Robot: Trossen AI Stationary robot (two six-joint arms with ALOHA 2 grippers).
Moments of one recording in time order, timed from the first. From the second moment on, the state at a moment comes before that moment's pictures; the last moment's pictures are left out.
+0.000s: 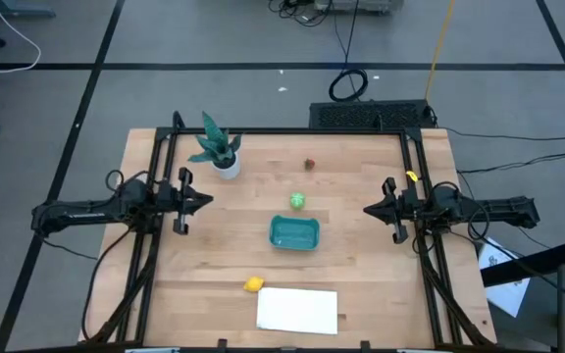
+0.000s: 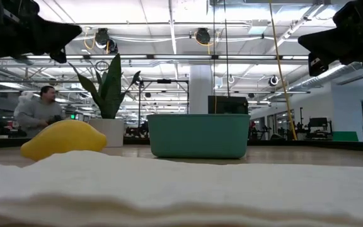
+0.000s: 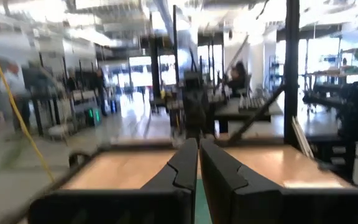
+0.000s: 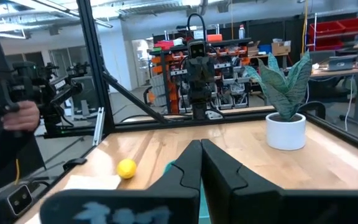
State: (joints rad) left arm 0.12 0.15 0.01 0.36 0.13 0.04; right arm 0.03 0.04 0.01 0.13 -0.02 0.12
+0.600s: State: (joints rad) left arm 0.12 0.15 0.01 0.33 0.12 0.10; right arm 0.03 0.04 0.01 0.13 -0.02 0.08
